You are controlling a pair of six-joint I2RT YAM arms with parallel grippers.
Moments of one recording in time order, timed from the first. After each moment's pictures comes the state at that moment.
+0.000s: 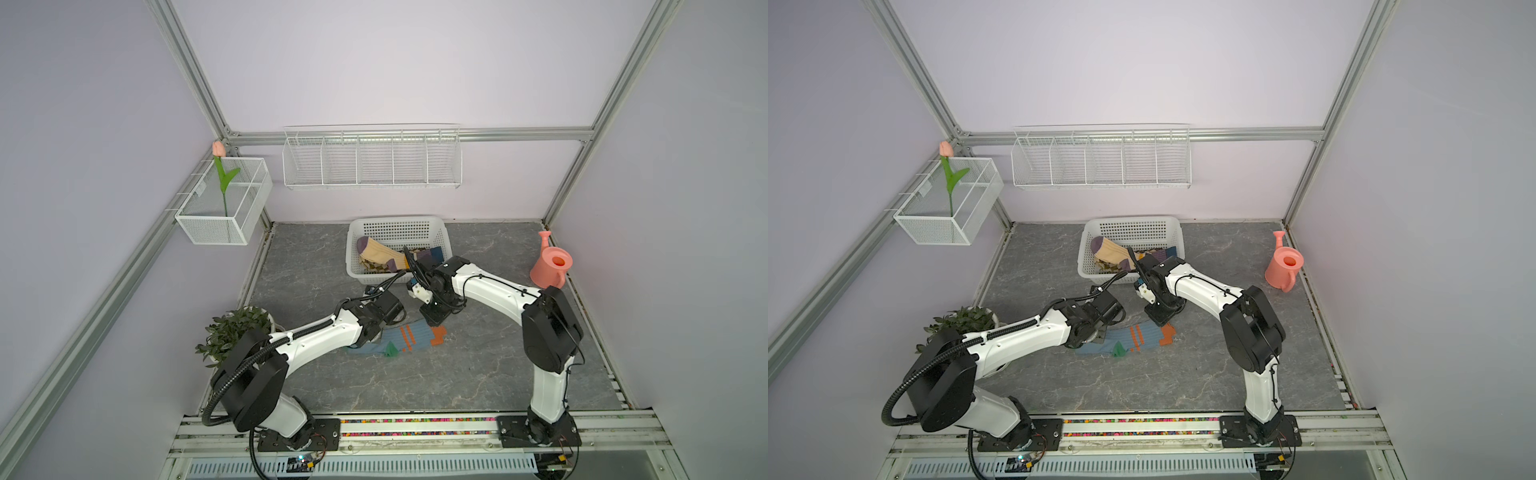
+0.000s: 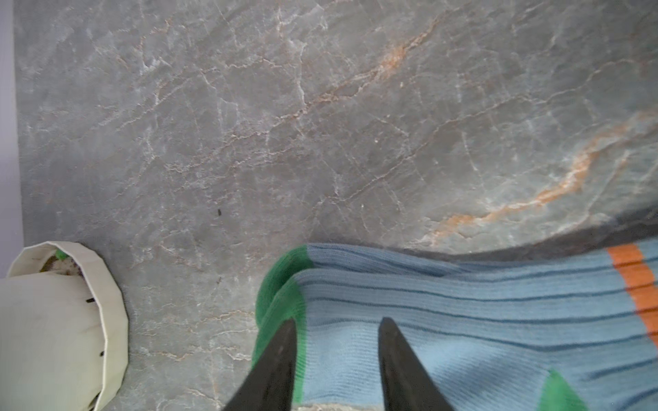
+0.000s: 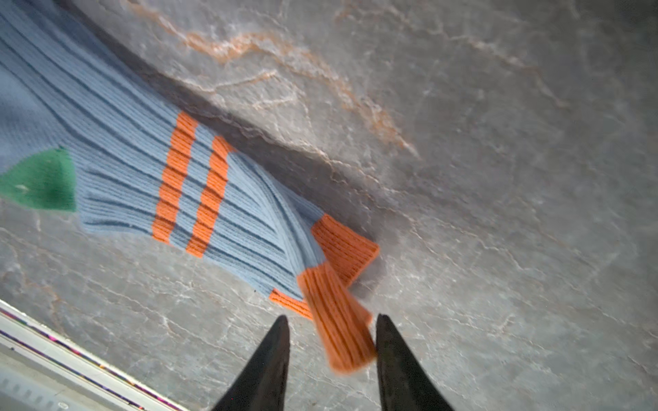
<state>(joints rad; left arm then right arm) -0.84 1.51 0.94 -0.78 -0.51 -0.59 0.71 1.90 1.50 -1.07 -0.02 -0.07</state>
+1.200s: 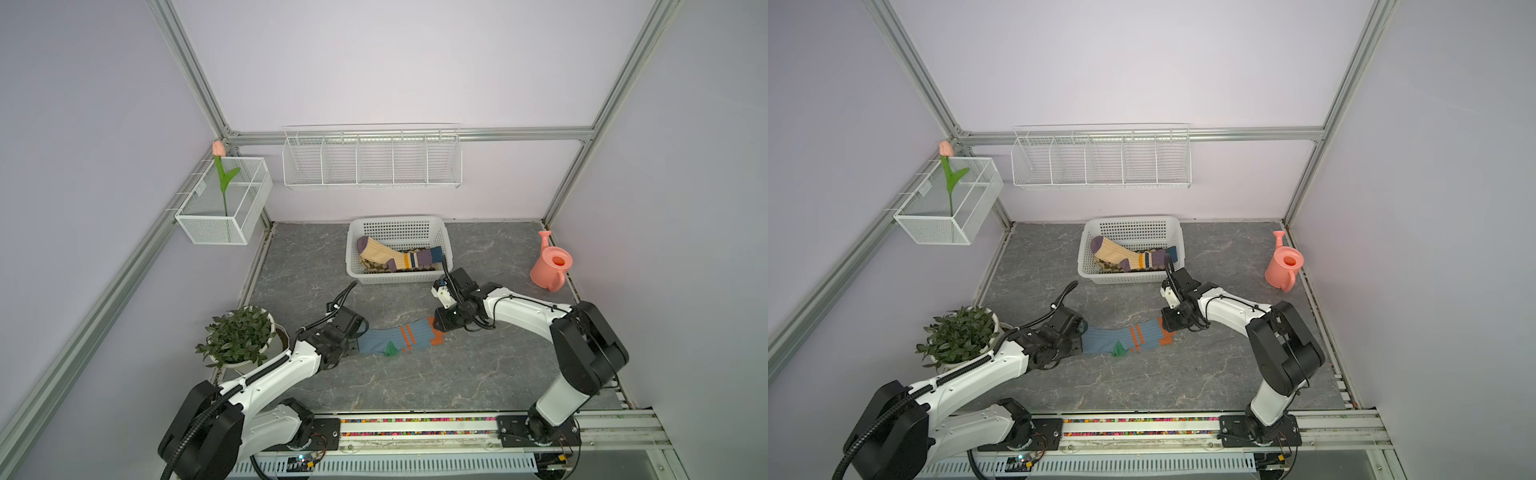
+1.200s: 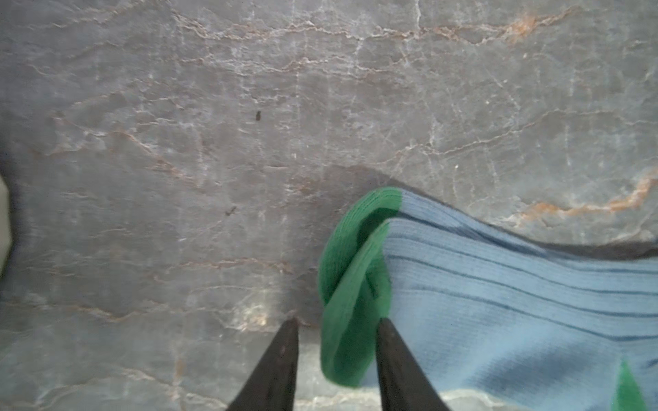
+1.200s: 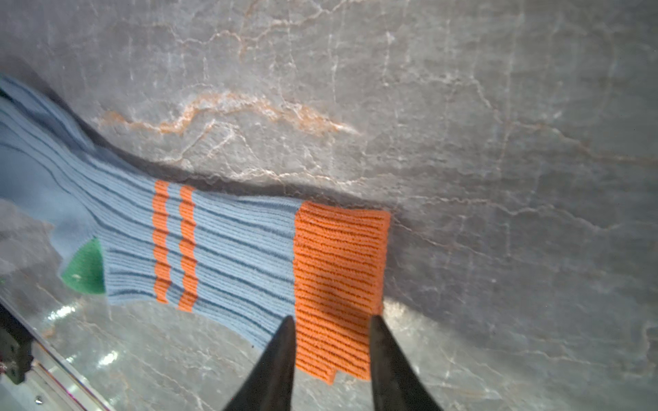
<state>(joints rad) -0.65 1.18 0.54 -0.53 -0.26 -0.71 0.60 1.69 1.01 -0.54 -0.25 0.27</state>
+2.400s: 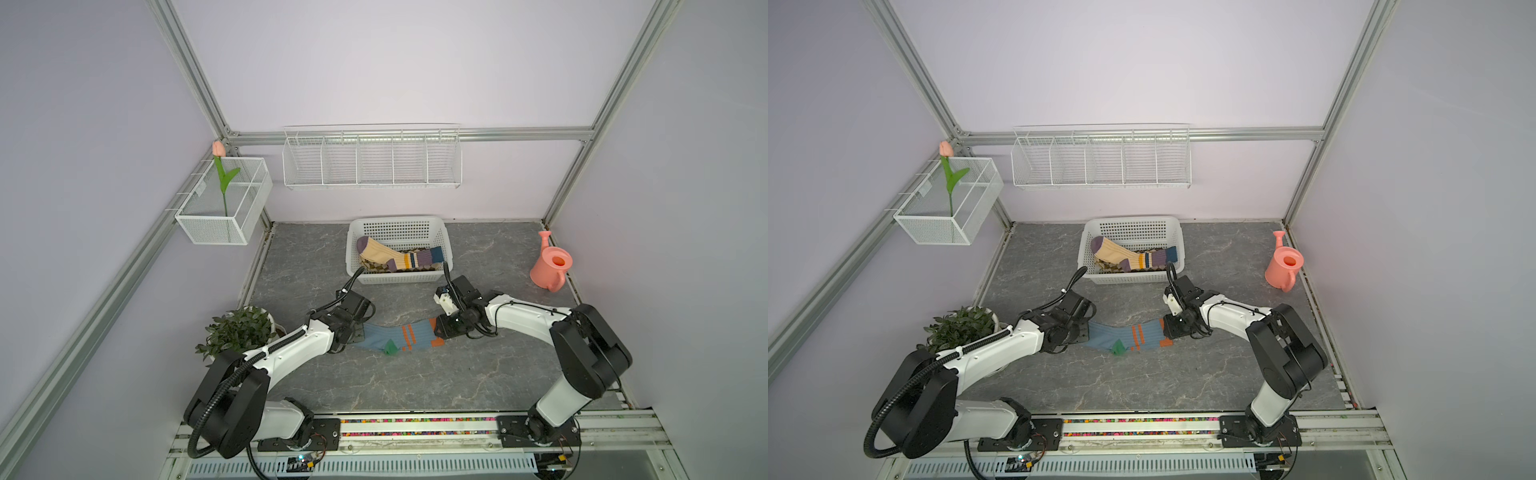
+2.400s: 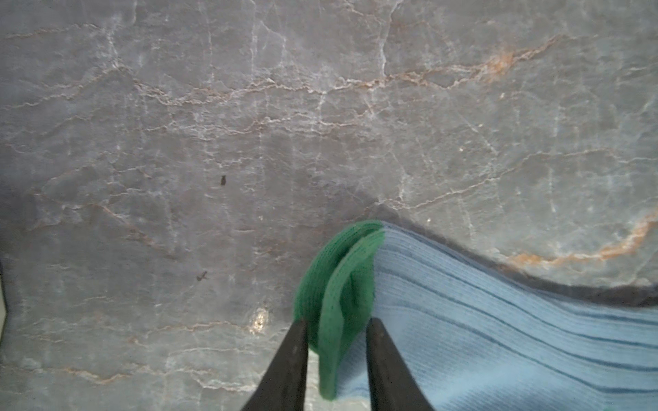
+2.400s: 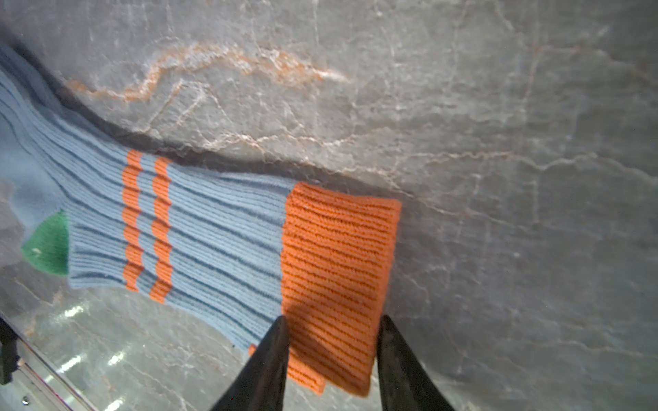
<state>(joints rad) -0.61 1.36 0.69 -0.54 -0.27 -0.64 0.60 1.67 0.92 -0.48 -0.25 0.29</state>
